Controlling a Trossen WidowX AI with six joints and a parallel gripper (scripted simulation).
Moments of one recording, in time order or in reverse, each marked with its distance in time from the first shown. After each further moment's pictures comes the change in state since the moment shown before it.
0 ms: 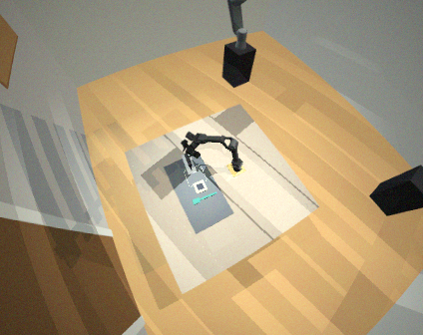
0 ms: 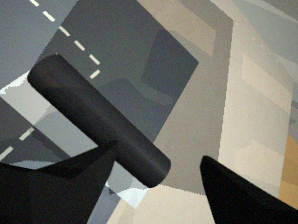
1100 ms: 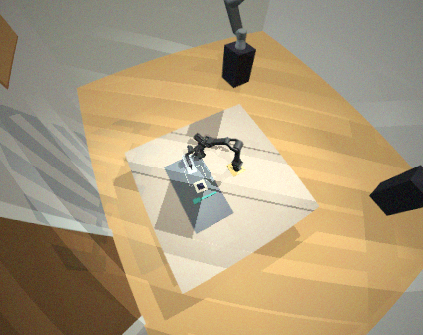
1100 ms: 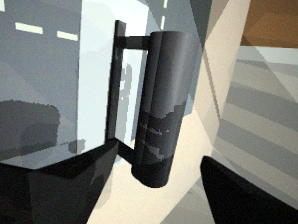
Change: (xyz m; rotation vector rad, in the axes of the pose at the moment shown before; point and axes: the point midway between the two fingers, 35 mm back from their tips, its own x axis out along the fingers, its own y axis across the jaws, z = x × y) arm -0.005 0.034 -0.016 -0.914 -0.107 -0.176
